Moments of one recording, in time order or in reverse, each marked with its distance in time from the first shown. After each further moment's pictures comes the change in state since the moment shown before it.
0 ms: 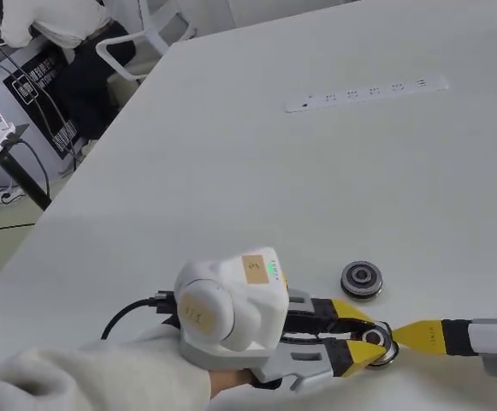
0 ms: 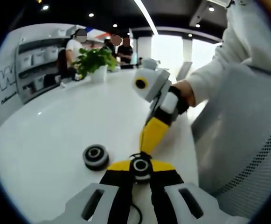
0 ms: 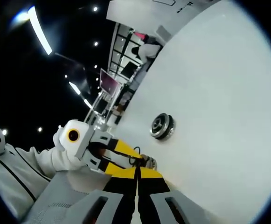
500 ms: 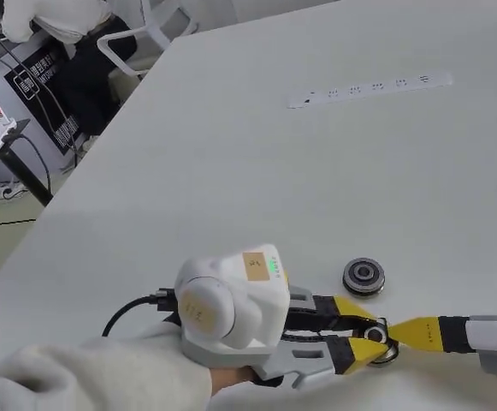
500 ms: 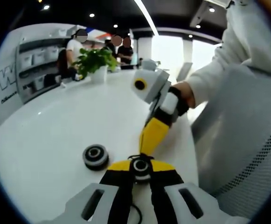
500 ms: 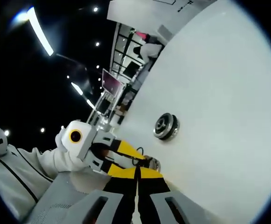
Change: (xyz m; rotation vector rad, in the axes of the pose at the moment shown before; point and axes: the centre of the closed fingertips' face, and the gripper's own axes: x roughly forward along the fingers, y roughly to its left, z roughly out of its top) left arm 0.000 0.000 0.000 -0.005 -0.006 0.000; right arm 0.003 0.004 0.000 0.008 0.001 0.029
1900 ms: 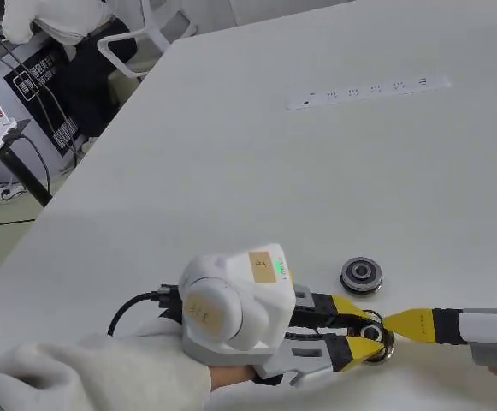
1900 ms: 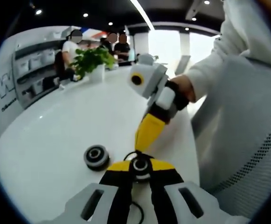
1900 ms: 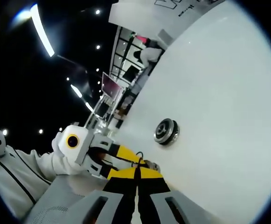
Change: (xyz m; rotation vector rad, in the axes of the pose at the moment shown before) left arm -0.001 -0.001 -0.001 0.064 0.048 0.016; right arm 0.000 0.001 0.006 -0.016 -0.041 -0.024
